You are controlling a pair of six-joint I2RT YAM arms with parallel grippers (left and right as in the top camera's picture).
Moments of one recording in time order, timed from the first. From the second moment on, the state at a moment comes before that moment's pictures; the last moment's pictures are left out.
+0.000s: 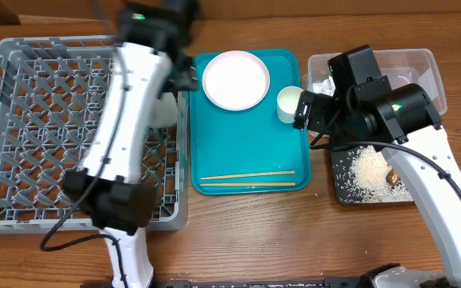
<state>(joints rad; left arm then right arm) -0.24 2.07 2.34 -1.67 -0.31 -0.48 0.36 1.49 1.57 -1.21 -0.03 0.59</state>
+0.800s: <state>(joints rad) 0.00 2.07 1.97 -1.27 0.17 -0.25 0.36 1.49 1.57 -1.21 -0.03 0.59</state>
